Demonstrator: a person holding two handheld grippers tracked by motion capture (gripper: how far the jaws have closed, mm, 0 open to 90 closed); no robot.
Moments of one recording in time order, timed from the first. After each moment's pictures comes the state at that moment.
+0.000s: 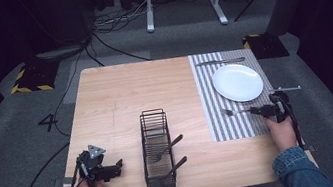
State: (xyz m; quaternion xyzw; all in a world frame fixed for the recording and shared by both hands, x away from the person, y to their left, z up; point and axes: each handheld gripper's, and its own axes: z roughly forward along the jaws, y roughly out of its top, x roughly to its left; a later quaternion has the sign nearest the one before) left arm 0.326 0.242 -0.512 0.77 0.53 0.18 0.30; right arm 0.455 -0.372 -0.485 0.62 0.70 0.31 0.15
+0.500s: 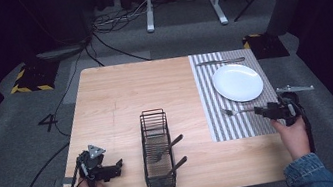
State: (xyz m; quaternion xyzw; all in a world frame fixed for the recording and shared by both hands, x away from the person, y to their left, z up) left arm 0.326 0.242 -0.512 0.77 0.53 0.18 0.30; right arm 0.412 -0.364 -0.433 0.56 0.73 0.36 0.17
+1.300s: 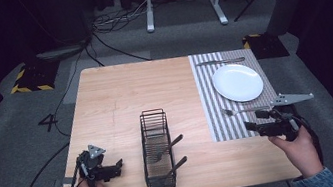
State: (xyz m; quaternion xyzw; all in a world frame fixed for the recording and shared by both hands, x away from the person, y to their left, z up) left arm 0.326 0.242 -0.512 0.77 0.53 0.18 0.30; right arm 0.351 -0.309 -0.385 0.42 0.80 0.40 0.13
